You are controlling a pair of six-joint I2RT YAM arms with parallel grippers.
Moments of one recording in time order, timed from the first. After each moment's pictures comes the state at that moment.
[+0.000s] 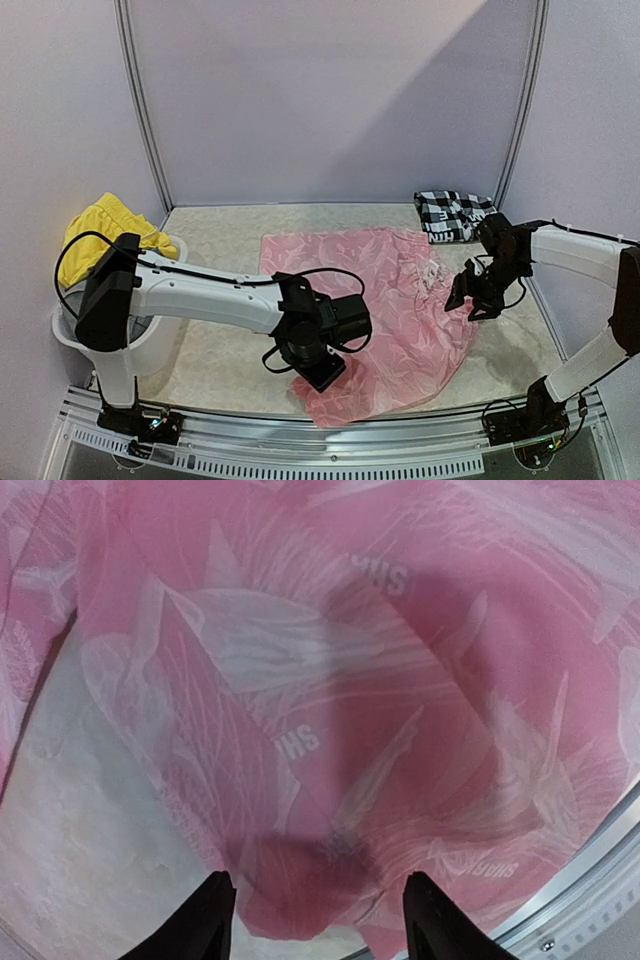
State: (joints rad) left arm -1.28 1.97 1.44 -0.92 -0.11 -0.51; right arm 0.29 1.46 0.95 -0.86 -0.30 0.55
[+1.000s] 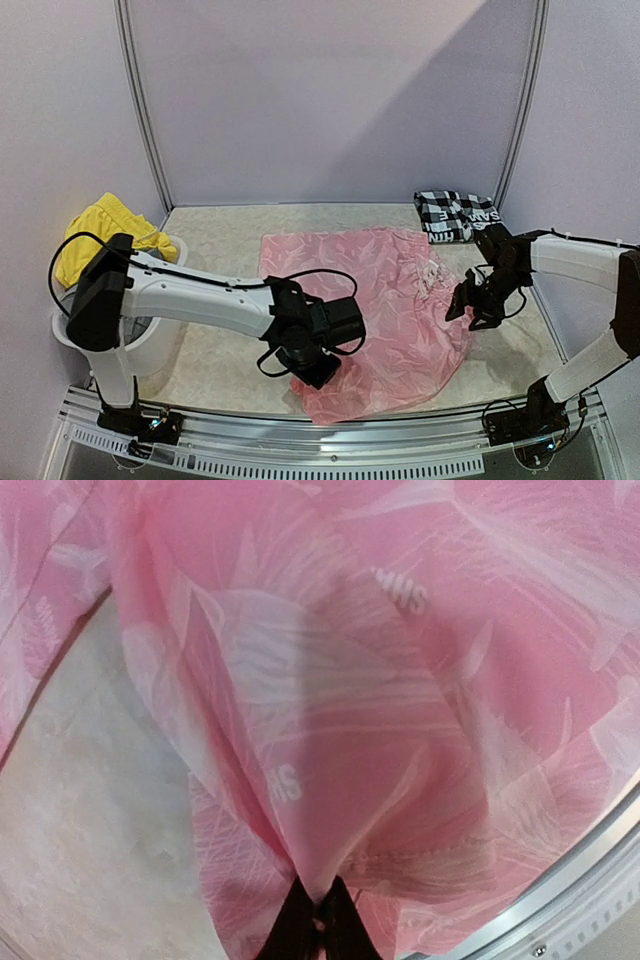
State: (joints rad) left arm -1.27 1.92 1.36 -0.86 -0.12 -0.59; right arm 0.29 1.44 0.87 -0.82 -0.30 0.56
